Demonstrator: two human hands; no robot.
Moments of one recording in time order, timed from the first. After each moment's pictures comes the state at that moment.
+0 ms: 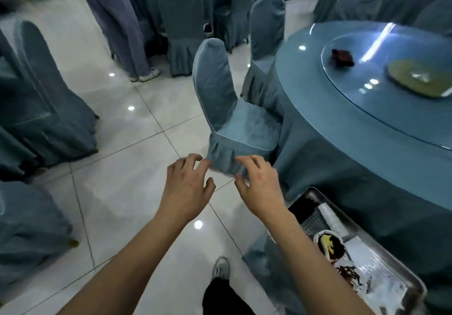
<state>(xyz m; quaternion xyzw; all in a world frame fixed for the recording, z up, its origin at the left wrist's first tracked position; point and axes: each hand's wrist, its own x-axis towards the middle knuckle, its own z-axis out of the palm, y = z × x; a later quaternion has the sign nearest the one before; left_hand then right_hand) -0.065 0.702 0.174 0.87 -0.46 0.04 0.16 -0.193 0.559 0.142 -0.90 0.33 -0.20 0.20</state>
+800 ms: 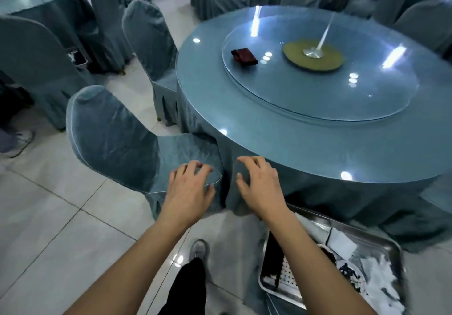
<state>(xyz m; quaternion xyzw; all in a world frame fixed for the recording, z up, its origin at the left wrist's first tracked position) 0.035 0.363 0.162 0.72 -0.68 -0.05 0.13 -0.148 0.300 0.136 -0.78 0.57 -0.21 0.16</state>
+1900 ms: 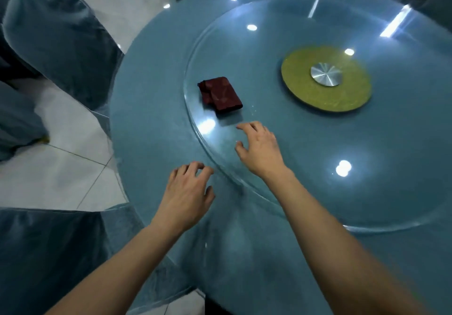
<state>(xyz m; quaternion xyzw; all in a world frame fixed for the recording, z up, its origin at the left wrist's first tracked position) 0.064 -0.194 0.094 0.67 -0.74 -0.11 0.06 -0.120 -0.316 0.085 -0.77 0.60 -0.14 0.16</state>
